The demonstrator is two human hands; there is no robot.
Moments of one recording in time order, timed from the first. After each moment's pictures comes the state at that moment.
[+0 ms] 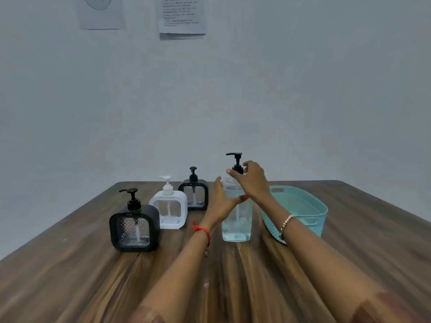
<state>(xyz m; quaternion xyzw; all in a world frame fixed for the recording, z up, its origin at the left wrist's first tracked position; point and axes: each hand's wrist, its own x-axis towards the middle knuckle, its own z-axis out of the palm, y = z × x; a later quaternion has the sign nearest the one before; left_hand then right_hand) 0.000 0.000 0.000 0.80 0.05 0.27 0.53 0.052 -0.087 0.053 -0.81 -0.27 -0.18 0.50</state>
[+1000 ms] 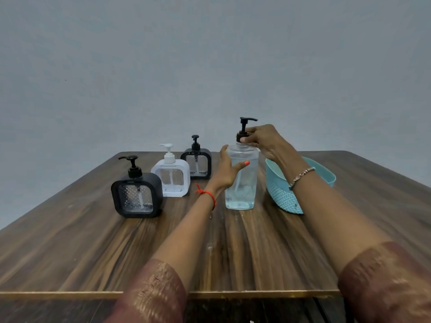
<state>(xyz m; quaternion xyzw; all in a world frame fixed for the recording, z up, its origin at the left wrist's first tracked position) 0.021 0.012 -0.010 0.81 0.01 0.25 0.53 0.071 -0.100 0.081 -0.70 -0.25 0.06 0.66</state>
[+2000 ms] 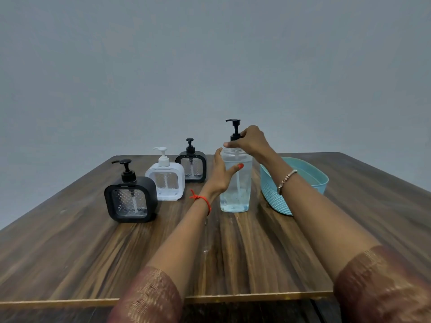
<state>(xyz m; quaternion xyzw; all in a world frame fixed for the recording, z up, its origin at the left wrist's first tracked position) 0.026 0.012 -0.018 0.79 -0.02 0.26 0.55 0.055 -0.091 0.080 -0.81 -0.29 -0.07 0.50</state>
